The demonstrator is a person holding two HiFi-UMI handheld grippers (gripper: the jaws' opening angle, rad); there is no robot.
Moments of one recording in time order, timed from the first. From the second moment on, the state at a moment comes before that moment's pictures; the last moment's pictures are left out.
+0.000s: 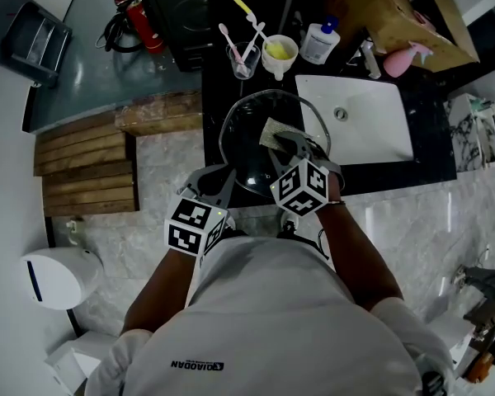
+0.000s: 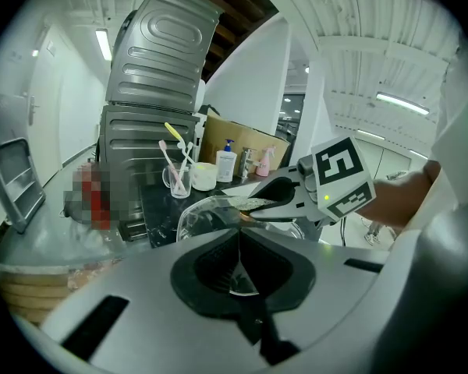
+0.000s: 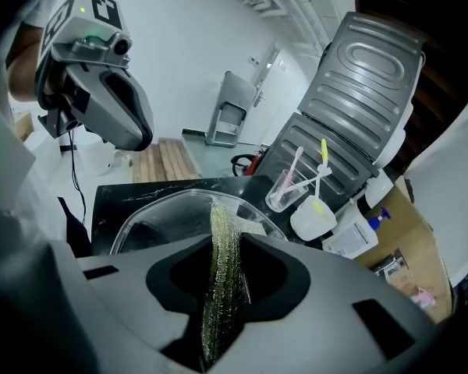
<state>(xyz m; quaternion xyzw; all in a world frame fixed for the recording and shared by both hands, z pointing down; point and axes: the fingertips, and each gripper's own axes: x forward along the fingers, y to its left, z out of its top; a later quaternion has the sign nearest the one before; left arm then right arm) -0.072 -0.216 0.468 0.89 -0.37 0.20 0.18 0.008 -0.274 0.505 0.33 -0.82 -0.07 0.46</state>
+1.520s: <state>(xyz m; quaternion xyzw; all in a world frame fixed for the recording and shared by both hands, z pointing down) -0.069 -0.217 0.462 0.89 -0.37 0.20 0.17 -0.026 -0.230 0.467 0.27 -0.89 0.00 0.37</state>
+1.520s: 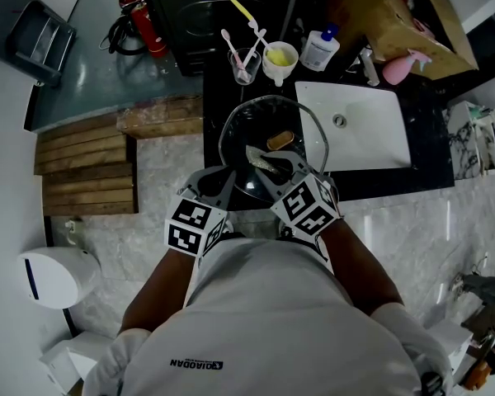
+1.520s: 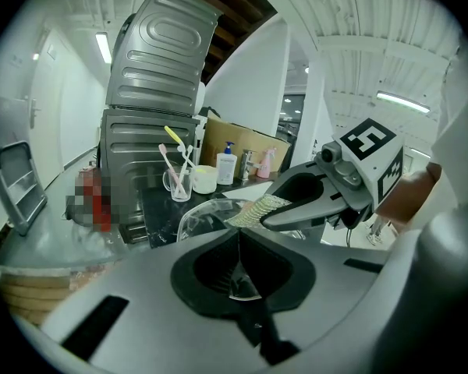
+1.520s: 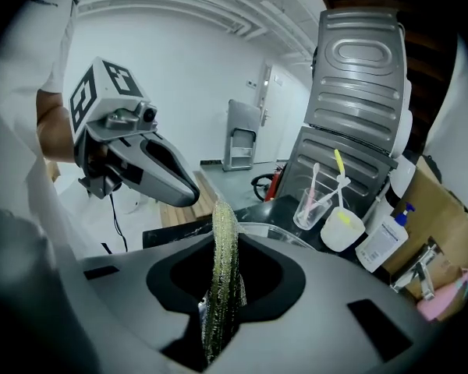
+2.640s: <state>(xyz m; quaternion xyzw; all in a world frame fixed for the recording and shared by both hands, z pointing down) -0.056 -0.230 0.462 0.83 -0.48 0.20 0.18 0.090 -0.378 0.499 0.29 -0.88 0.00 0.37</state>
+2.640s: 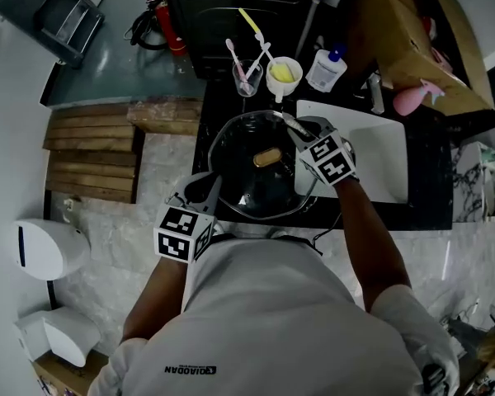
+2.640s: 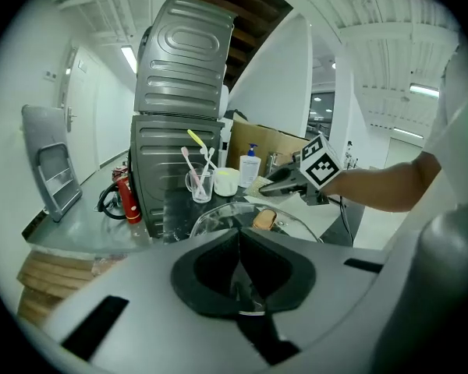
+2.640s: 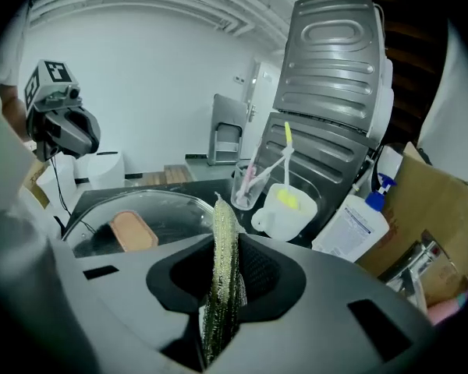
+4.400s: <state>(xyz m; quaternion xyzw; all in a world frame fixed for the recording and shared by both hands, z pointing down) -0.050 -0.214 0.467 0.85 -0.46 0.20 0.19 0.093 -0.314 0.534 0.17 -0.89 -0.04 0.41</state>
